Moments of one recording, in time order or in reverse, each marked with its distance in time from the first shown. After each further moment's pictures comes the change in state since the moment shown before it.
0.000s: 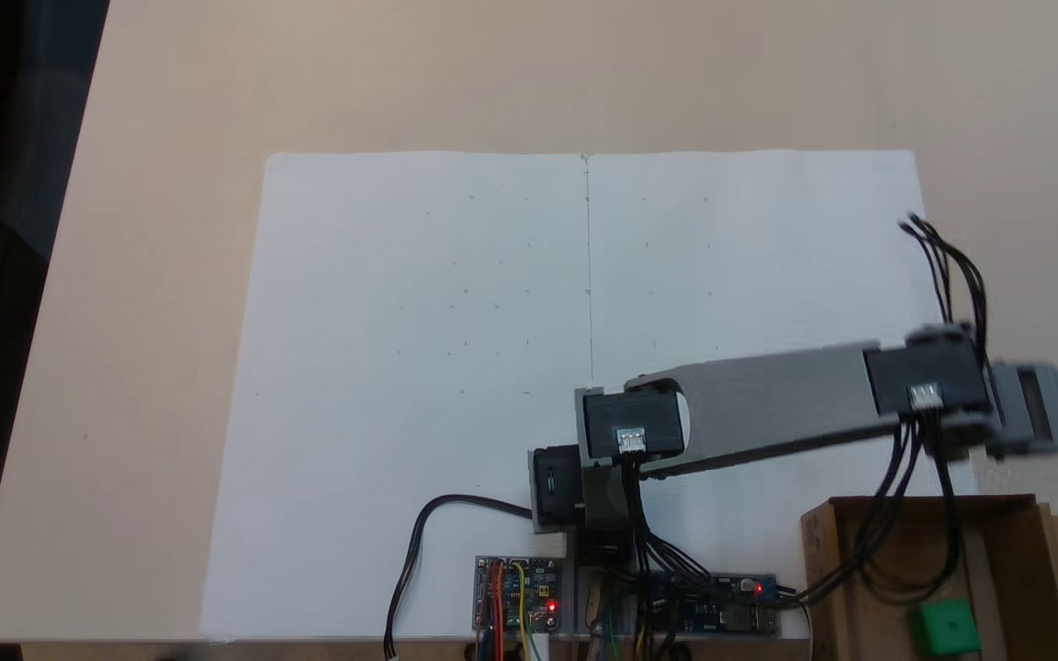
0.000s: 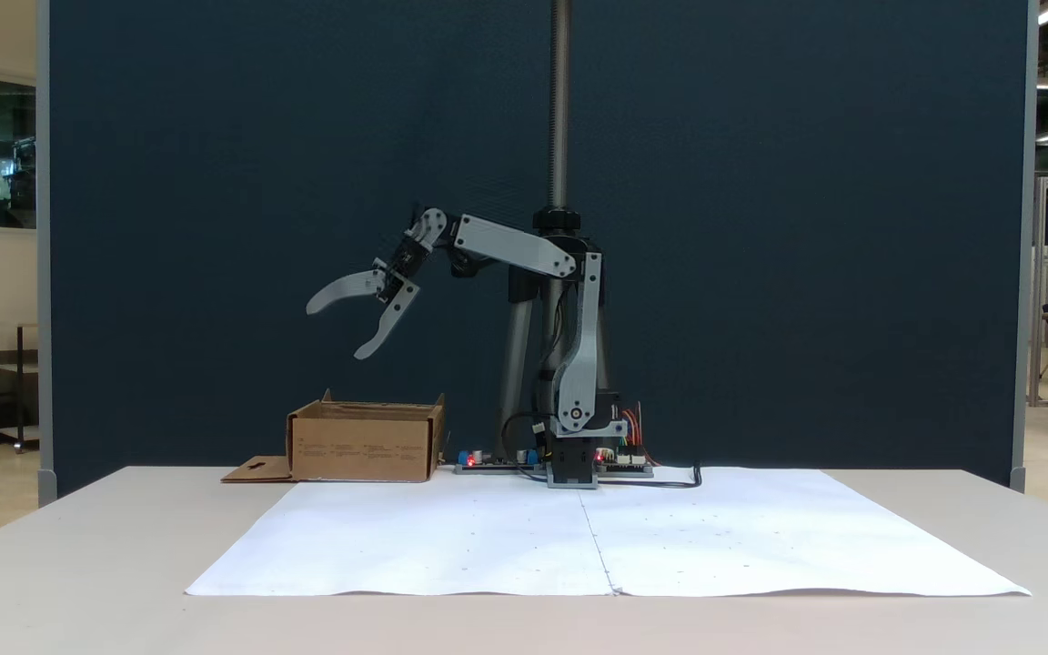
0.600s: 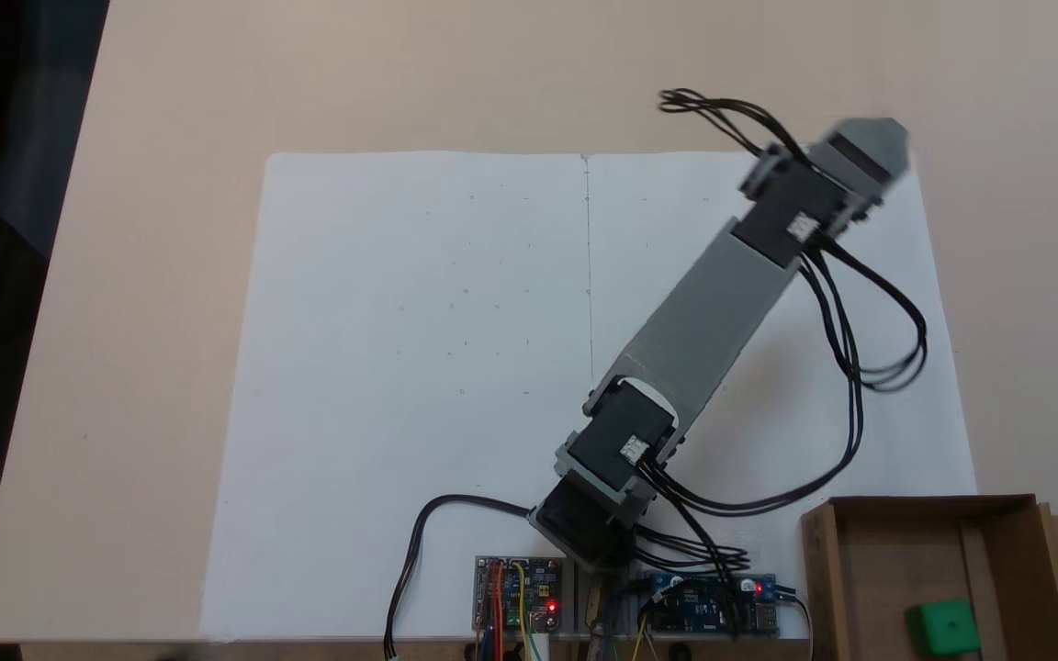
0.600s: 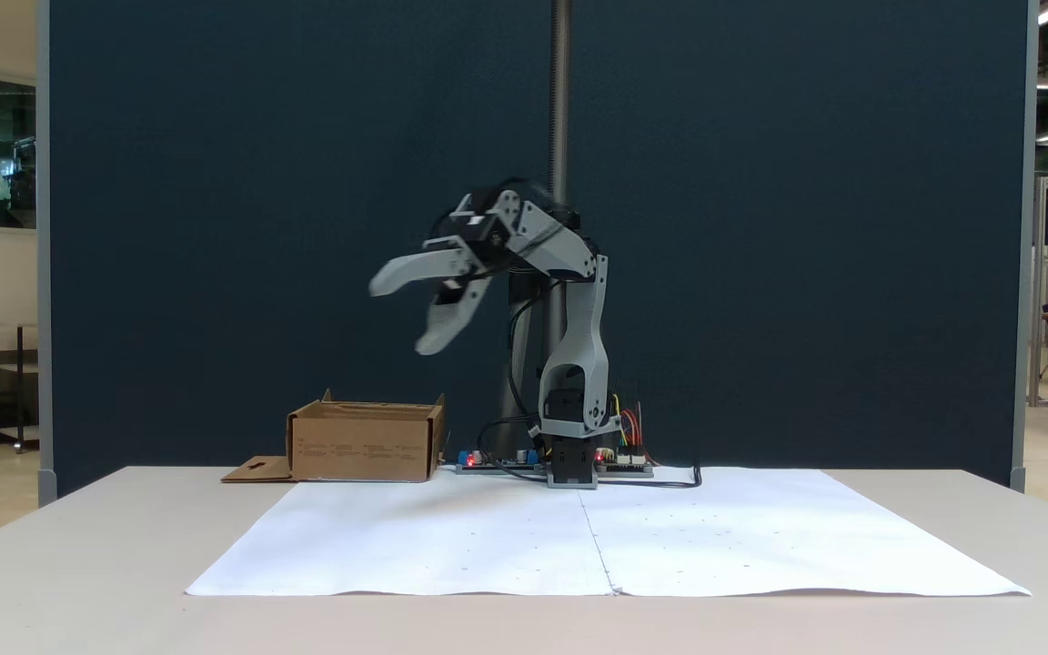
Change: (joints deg) arm -46.7 2.5 0.1 -1.4 3.5
